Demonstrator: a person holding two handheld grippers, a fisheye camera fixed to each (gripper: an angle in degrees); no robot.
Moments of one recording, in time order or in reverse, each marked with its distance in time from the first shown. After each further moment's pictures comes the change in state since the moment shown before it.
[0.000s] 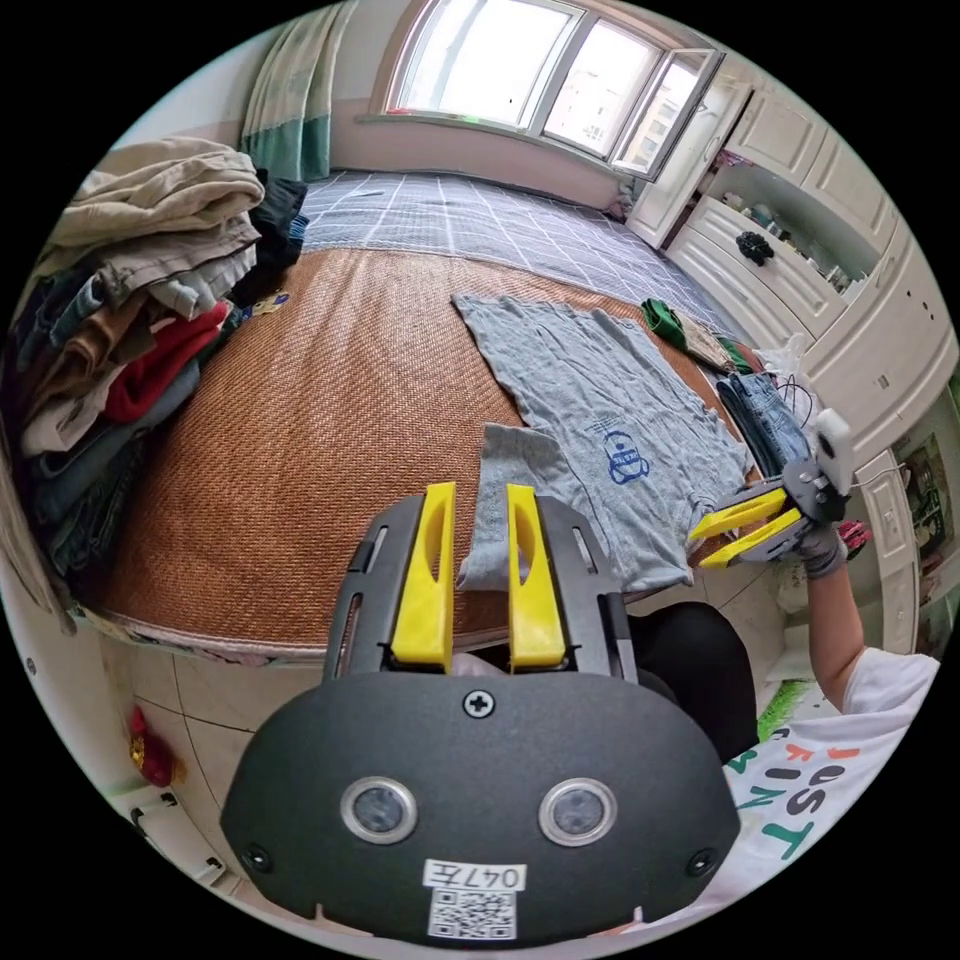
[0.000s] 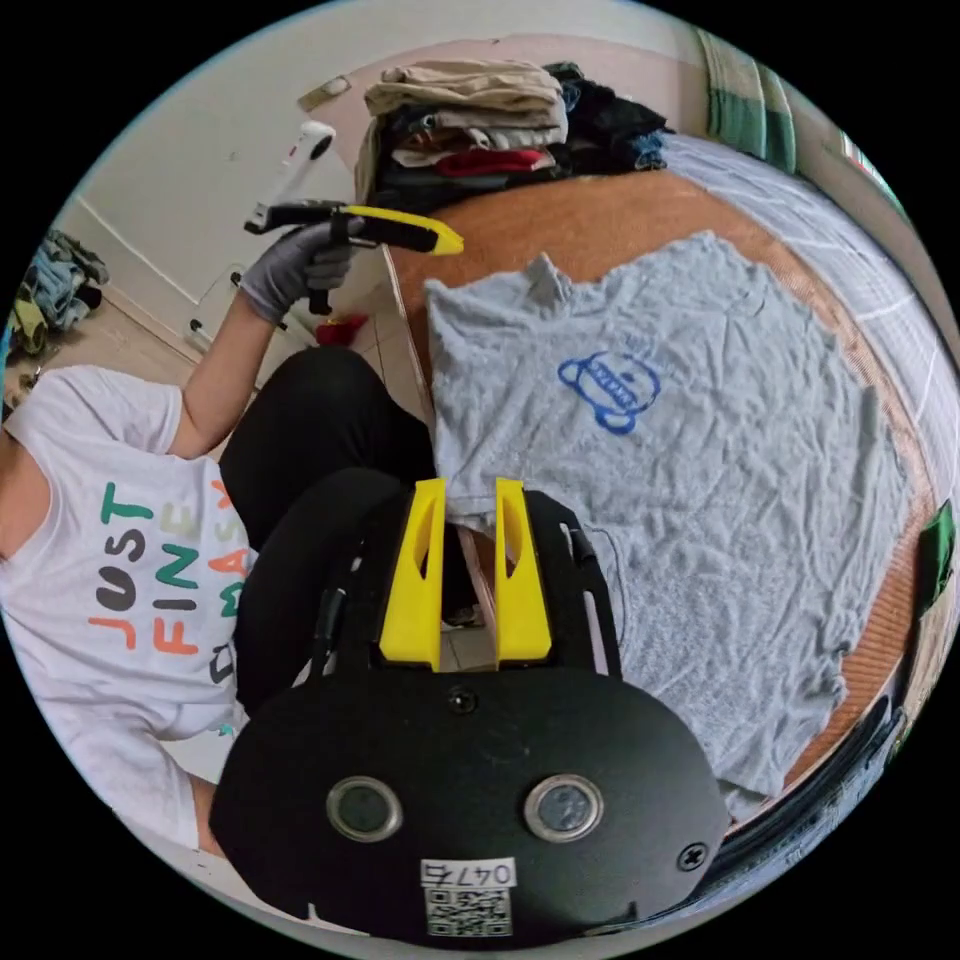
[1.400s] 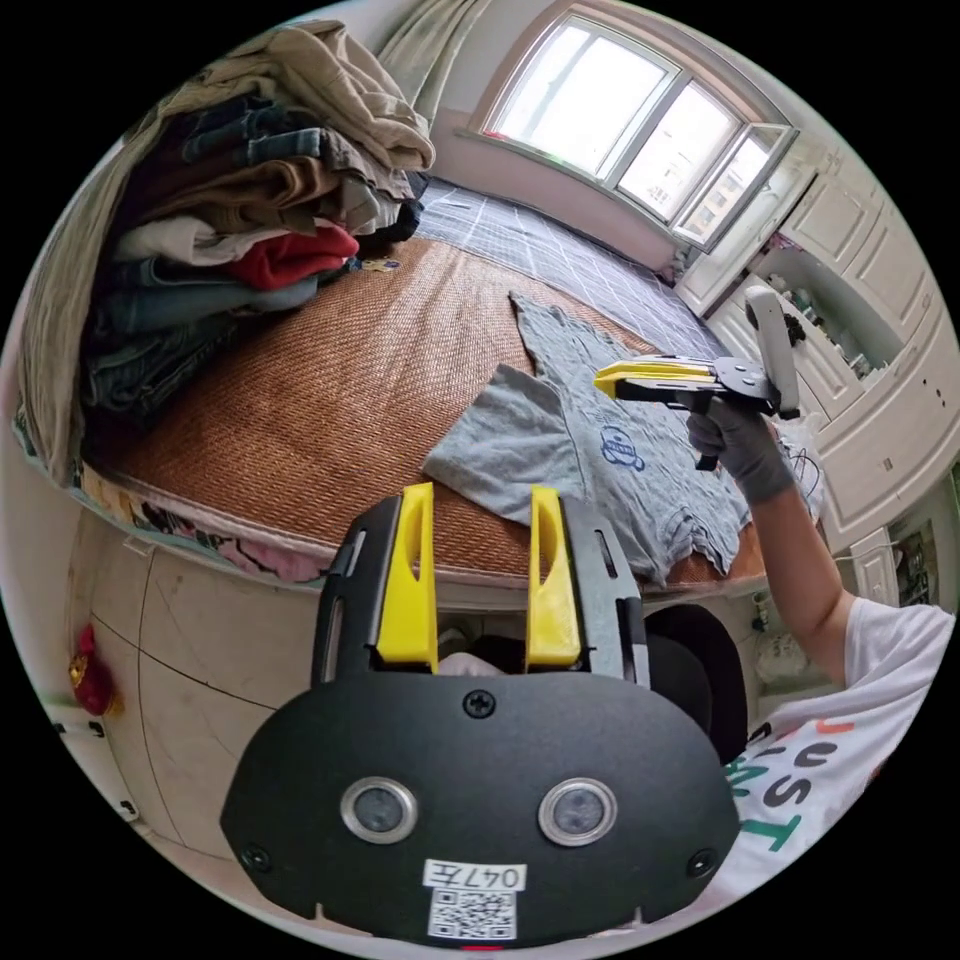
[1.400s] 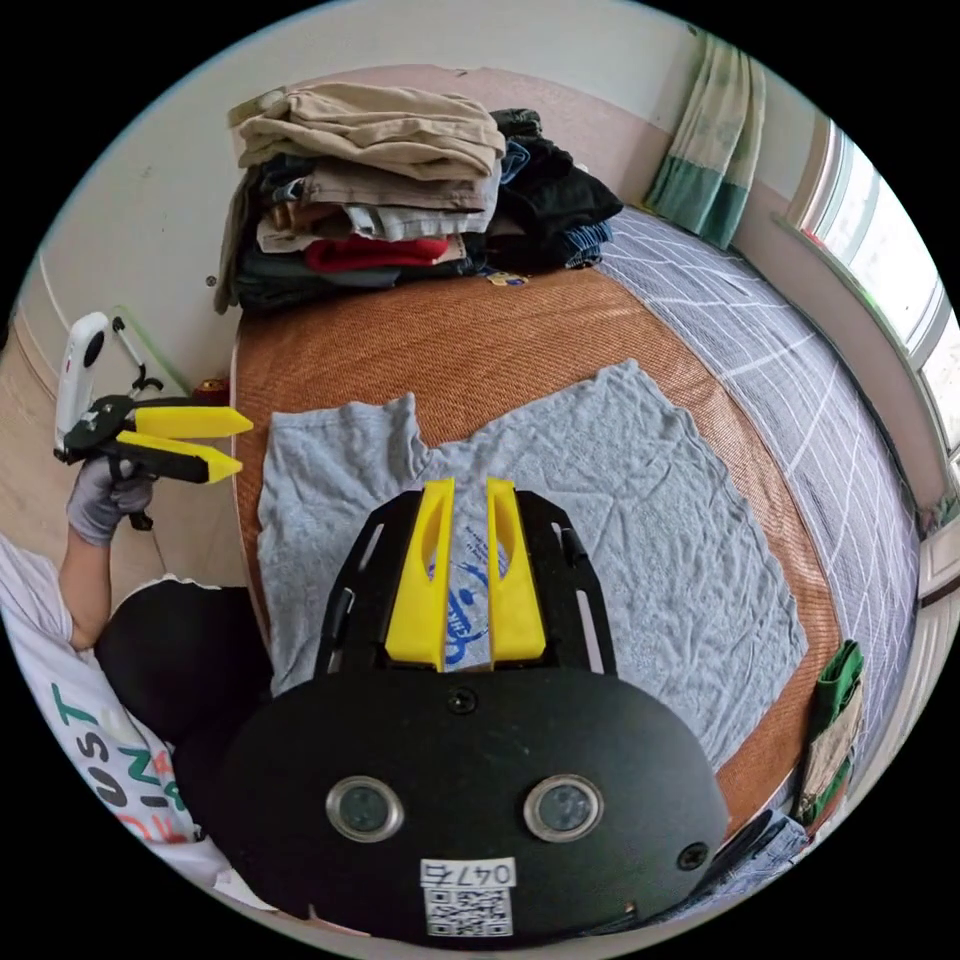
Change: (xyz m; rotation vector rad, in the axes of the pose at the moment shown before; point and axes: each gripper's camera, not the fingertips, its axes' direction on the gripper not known) left arm -0.031 0.170 -0.158 0.099 0.011 -0.225; right arm 0.024 -0.267 -0.041 0.073 0.324 0.036
